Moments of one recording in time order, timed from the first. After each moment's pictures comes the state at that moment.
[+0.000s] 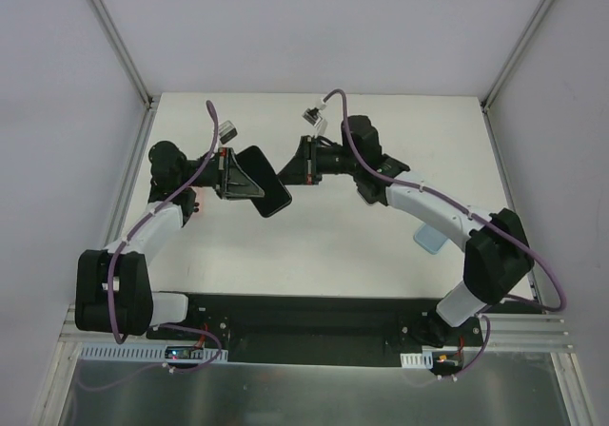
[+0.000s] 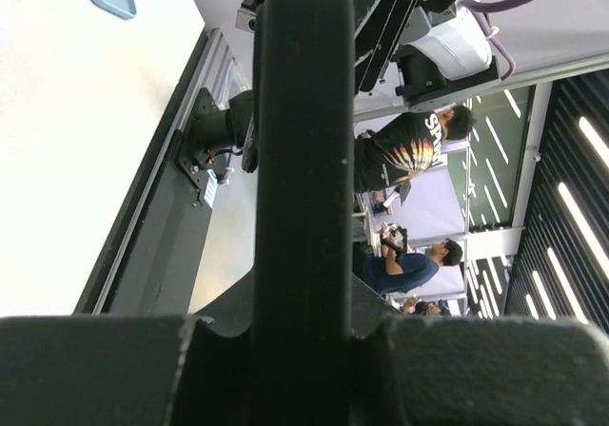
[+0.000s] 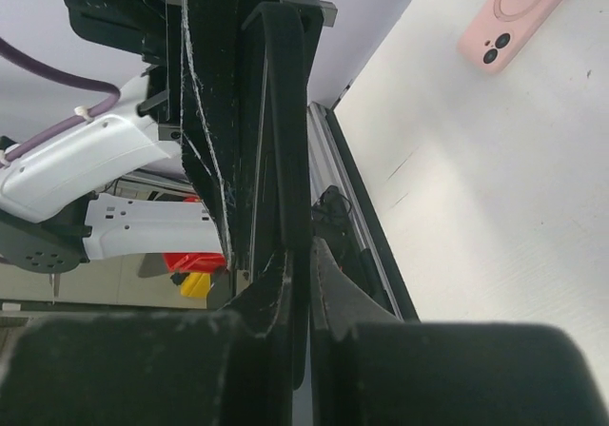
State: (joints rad) left arm -0.07 1.31 0.70 0.83 1.47 -1.54; right arm 0.72 1.61 1.27 0.12 -0.79 0.85
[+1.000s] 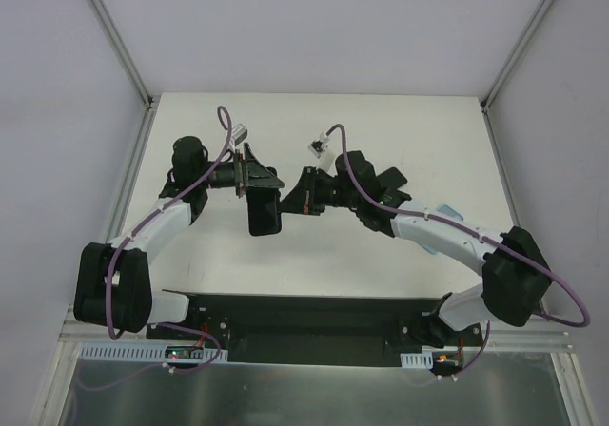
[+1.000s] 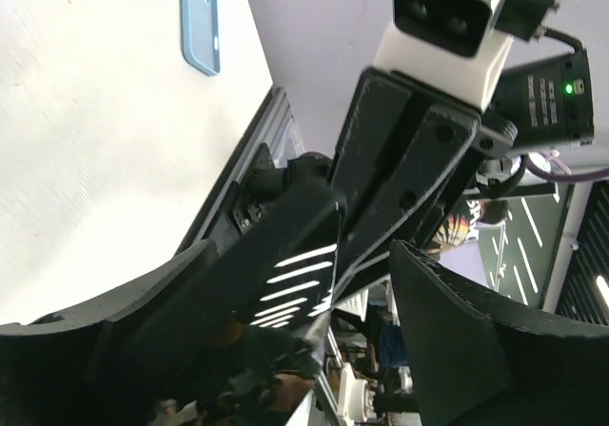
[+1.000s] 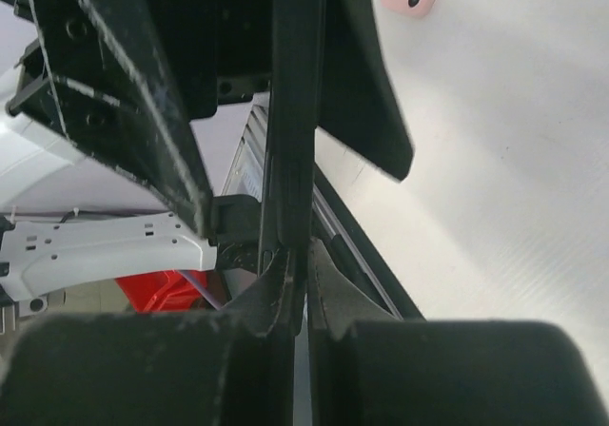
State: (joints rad) left arm -0.17 1.31 0.74 0.37 1.24 -1.16; right arm 0.84 1.46 1.01 0.11 -0.45 0.90
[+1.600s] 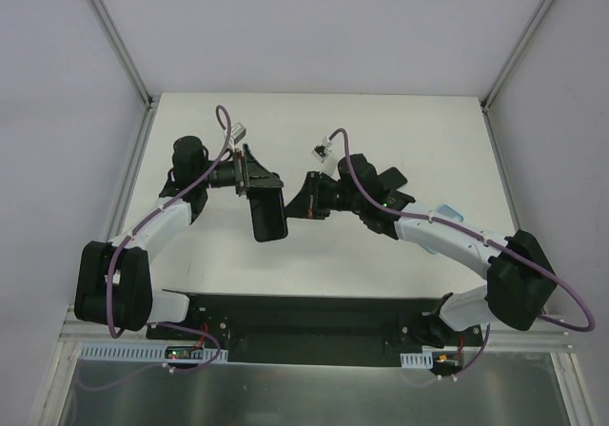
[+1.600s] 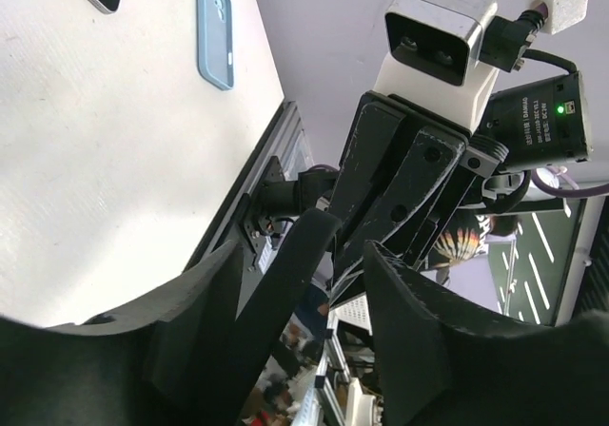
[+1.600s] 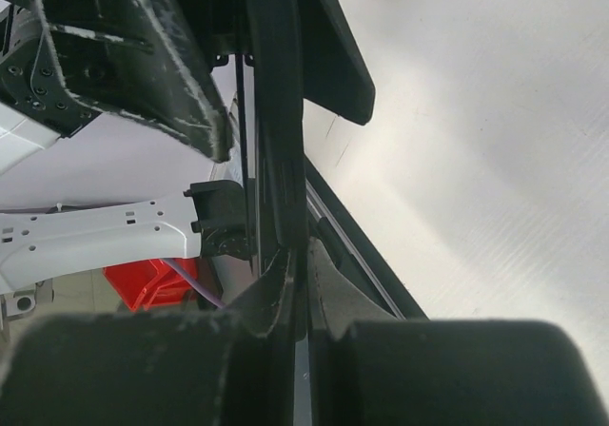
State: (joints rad) left arm -0.17 1.32 0.74 0.36 1.19 -1.13; right arm 0.84 1.42 0.98 0.05 -0.45 0.88
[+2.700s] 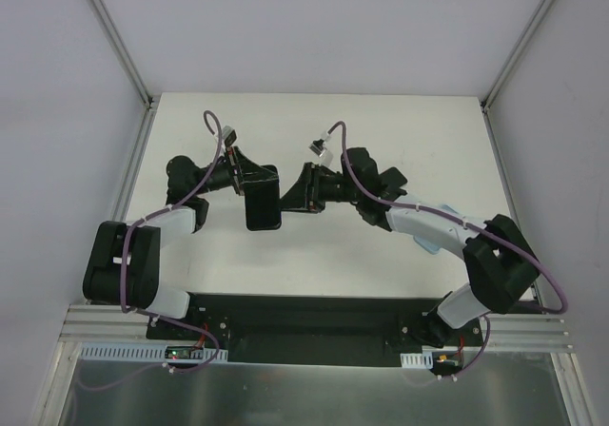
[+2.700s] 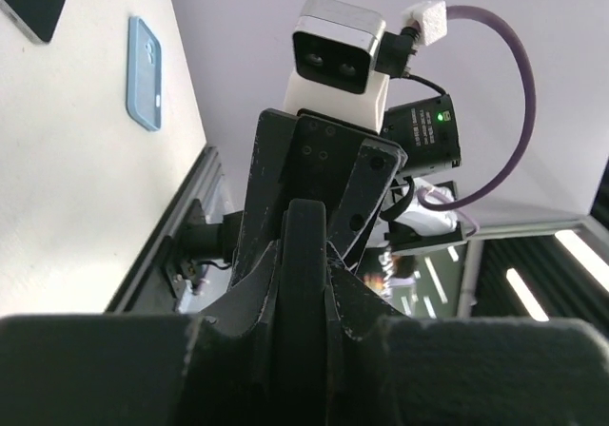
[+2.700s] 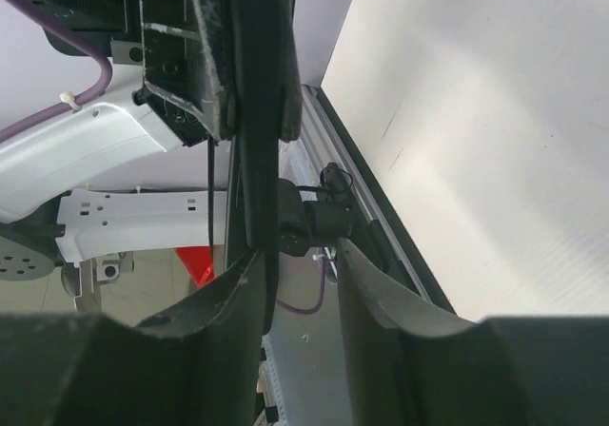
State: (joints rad) left arm -0.14 1.43 0.59 1.05 1.14 -1.68; right arm 0.77 1.53 0.97 0.29 -0.66 1.03
